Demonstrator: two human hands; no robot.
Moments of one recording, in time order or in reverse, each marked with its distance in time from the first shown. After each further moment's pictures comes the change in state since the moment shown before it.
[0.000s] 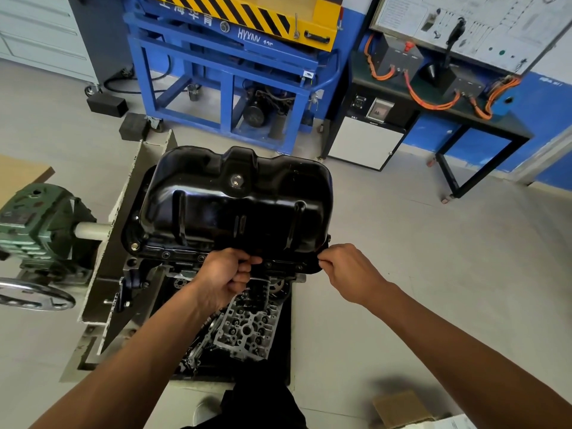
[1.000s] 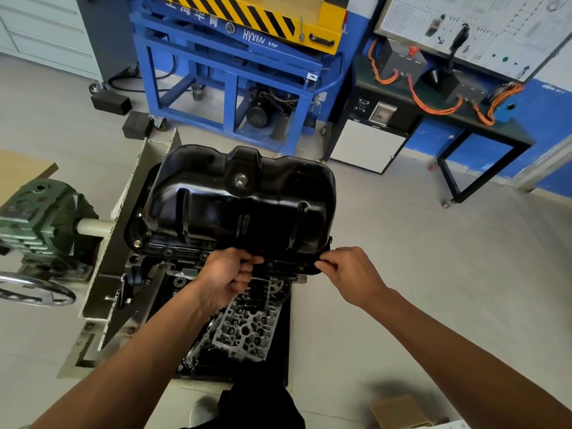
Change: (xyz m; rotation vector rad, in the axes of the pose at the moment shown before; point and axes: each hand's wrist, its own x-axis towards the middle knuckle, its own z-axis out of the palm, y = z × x) left_hand -0.006 0.001 0.003 0.001 0.018 0.017; right_hand -0.005 0.004 0.006 0.125 0.150 0.011
